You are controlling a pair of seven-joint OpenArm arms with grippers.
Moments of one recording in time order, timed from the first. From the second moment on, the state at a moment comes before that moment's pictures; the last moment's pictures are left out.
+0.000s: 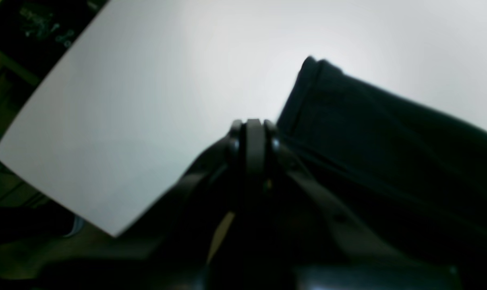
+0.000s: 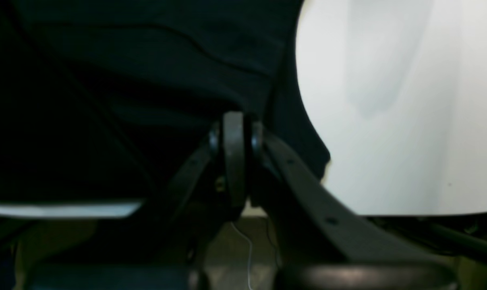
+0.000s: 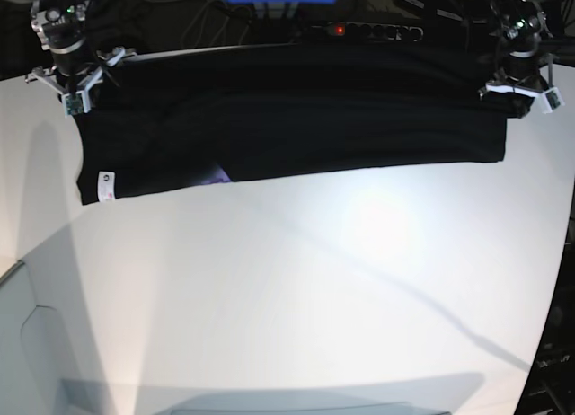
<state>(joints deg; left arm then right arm) 30.4 -7.2 -43.8 99.2 -21.6 -12.0 23.8 -32.8 -4.1 37.4 117.0 -3.8 39.1 -35.2</state>
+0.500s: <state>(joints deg) 30.3 -7.0 -43.8 94.3 -21.8 -12.0 23.7 -29.5 -4.2 37.2 116.2 -3.8 39.1 -35.0</state>
